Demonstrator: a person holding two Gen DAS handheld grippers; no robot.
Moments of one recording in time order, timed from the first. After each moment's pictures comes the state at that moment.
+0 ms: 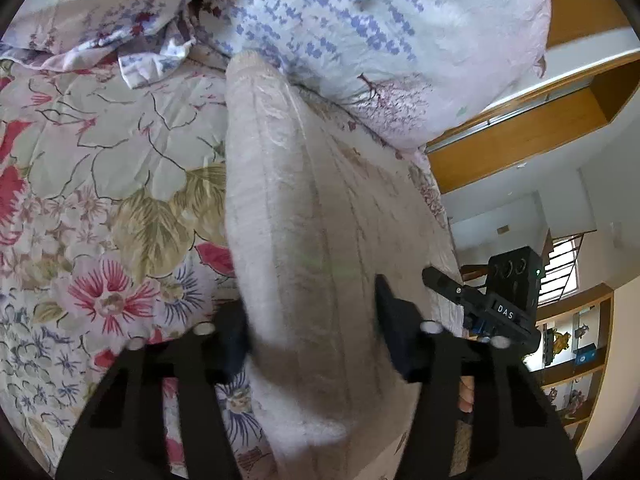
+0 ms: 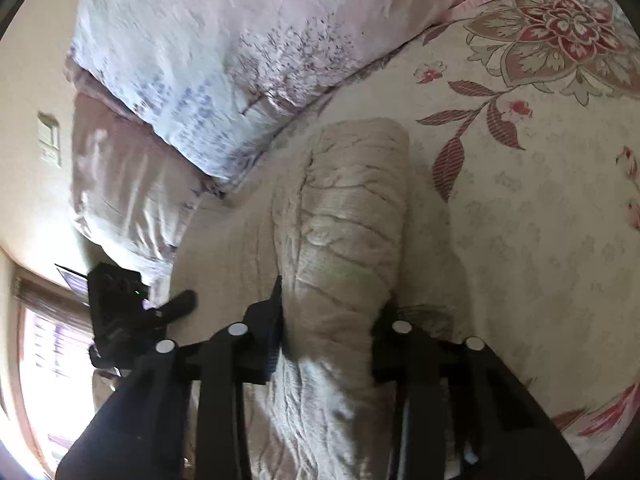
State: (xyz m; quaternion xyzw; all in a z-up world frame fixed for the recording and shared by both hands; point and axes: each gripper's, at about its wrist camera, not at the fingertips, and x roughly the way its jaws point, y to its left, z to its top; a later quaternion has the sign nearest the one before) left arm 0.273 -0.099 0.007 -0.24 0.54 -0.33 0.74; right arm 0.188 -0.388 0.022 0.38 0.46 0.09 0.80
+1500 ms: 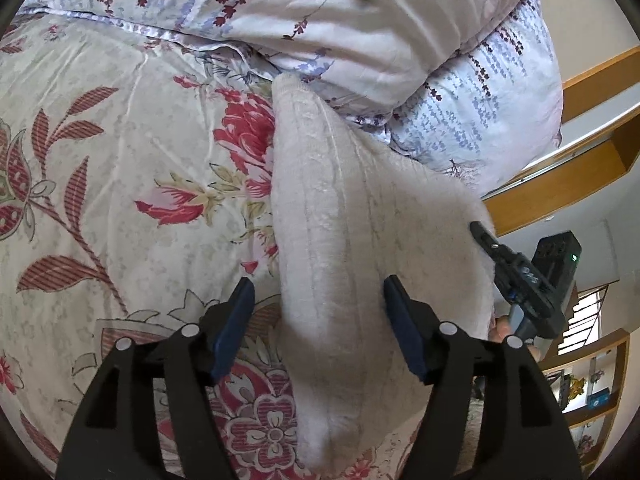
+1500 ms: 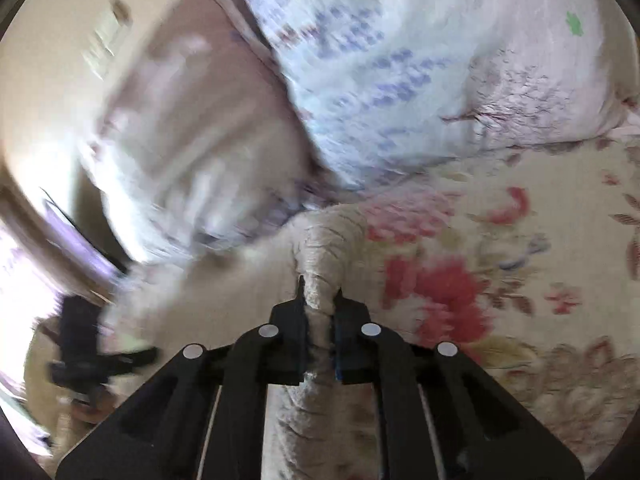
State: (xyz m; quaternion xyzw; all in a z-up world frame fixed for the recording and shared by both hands) left arm 0.218 0.099 0.001 -0.27 0.50 -0.22 0.79; right arm 0.239 -0.219 0.052 0.21 0.41 0.10 0.88
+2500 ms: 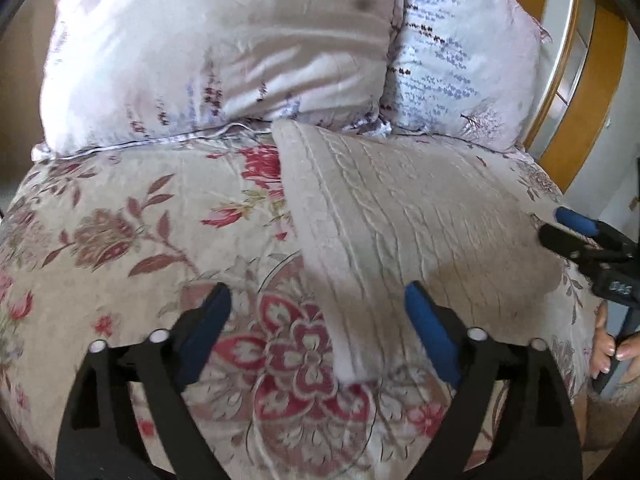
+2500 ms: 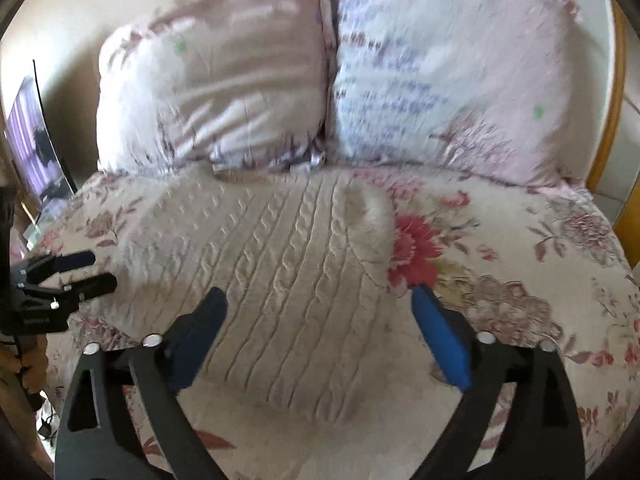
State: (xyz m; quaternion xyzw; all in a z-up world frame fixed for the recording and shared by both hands) left arm 0.122 0.066 0.036 -0.03 0.40 -0.12 0.91; right arm 0.124 -0.154 0.070 0.02 0.37 0.04 0.93
